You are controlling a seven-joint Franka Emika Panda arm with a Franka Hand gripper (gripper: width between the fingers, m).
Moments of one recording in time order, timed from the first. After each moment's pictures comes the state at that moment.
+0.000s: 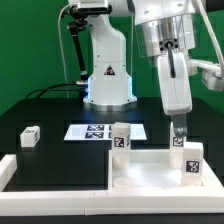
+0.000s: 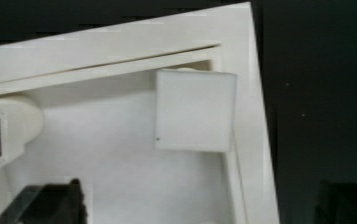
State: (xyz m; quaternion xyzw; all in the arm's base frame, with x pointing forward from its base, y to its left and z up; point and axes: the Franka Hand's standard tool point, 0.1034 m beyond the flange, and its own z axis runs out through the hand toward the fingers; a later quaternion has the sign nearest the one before) arm 0.621 0.097 0.116 -0.65 0.76 0.03 0.09
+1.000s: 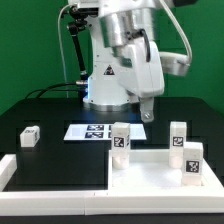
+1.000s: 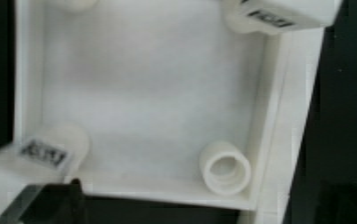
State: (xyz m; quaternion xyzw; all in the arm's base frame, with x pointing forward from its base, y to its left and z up) arm 0.580 0.025 0.132 -0.78 0.61 0.00 0.09
